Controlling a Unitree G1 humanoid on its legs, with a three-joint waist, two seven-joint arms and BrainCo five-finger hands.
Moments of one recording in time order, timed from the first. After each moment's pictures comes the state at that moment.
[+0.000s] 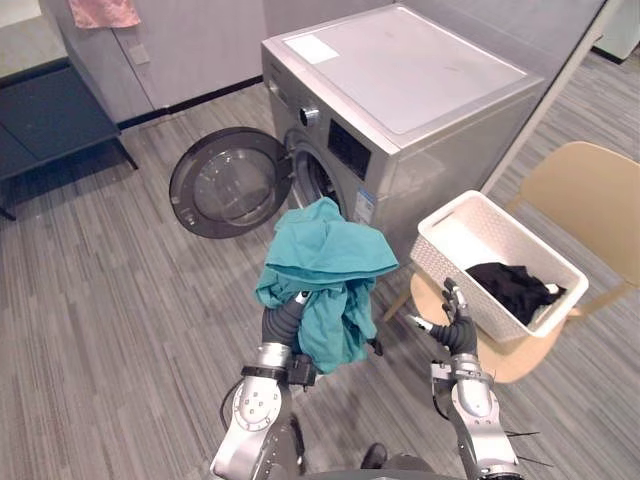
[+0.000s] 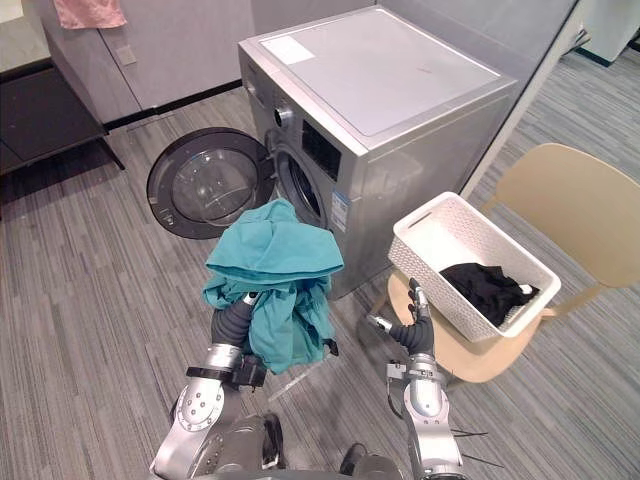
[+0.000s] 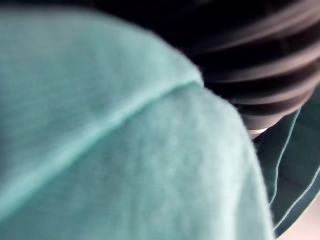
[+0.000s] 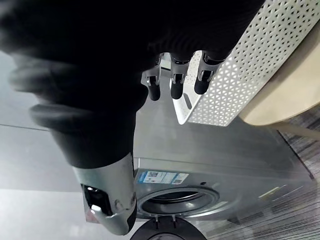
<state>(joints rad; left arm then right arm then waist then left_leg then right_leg) 0.21 0.08 -0.36 -0.22 -0.14 -0.28 0.15 0.14 -0.04 0.01 0.14 -0.04 -0.21 -0.21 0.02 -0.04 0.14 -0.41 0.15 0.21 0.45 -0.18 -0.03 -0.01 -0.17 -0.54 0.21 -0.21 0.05</state>
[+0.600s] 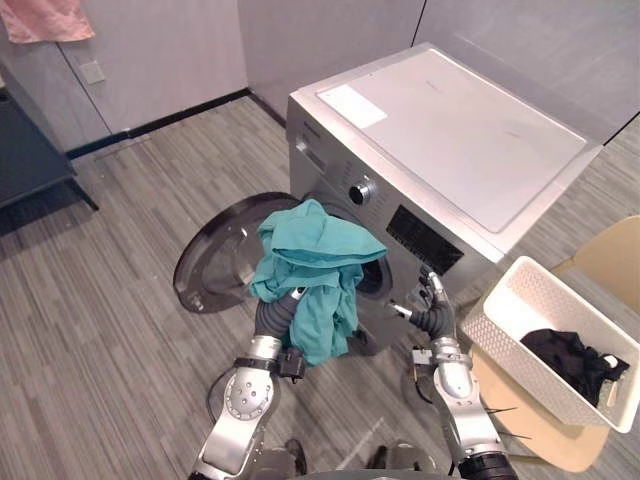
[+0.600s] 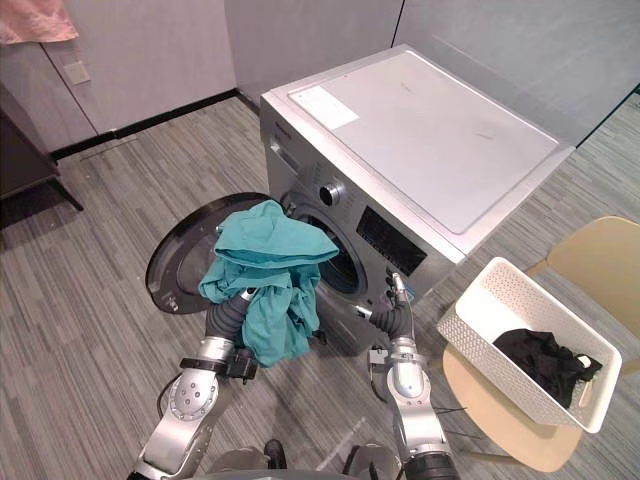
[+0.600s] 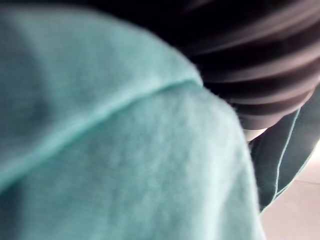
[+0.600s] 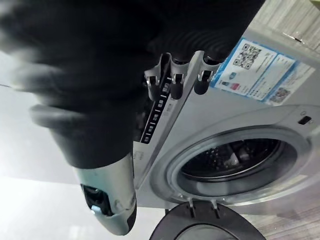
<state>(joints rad) 0.16 0.14 -0.34 -0.17 -0.11 -0.25 0.17 0.06 -0.03 0.05 0.19 -0.05 -0.19 -0.18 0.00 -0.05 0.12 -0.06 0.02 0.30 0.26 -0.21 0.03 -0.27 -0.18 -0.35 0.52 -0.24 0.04</state>
